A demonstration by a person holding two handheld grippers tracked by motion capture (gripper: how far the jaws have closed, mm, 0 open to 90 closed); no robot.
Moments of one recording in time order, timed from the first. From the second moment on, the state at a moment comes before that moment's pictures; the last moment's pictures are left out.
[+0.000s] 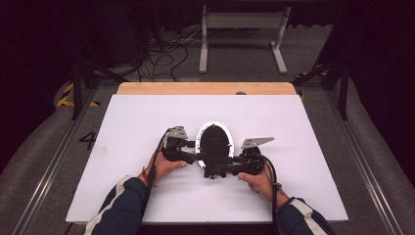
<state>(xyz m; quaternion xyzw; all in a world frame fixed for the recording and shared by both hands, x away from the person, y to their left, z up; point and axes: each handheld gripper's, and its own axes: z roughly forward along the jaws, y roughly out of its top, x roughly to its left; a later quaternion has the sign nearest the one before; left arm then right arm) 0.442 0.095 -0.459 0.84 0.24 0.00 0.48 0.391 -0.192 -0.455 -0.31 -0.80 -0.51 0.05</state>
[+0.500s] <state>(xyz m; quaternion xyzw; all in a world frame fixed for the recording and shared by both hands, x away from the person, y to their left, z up) 0.436 0.098 -0.456 0.83 0.21 -0.03 0.51 0.382 -0.193 -0.451 -0.31 -0.81 -0.50 0.03</state>
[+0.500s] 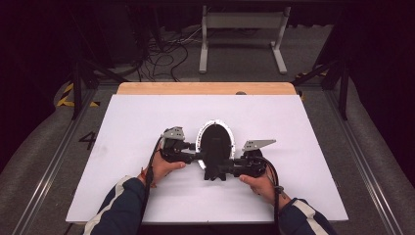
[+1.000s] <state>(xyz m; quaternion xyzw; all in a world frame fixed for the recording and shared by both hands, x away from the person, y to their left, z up) 0.425 0.095 -0.441 0.84 0.19 0.04 0.51 0.375 -0.195 -0.439 -0.30 -0.80 -0.52 0.03</state>
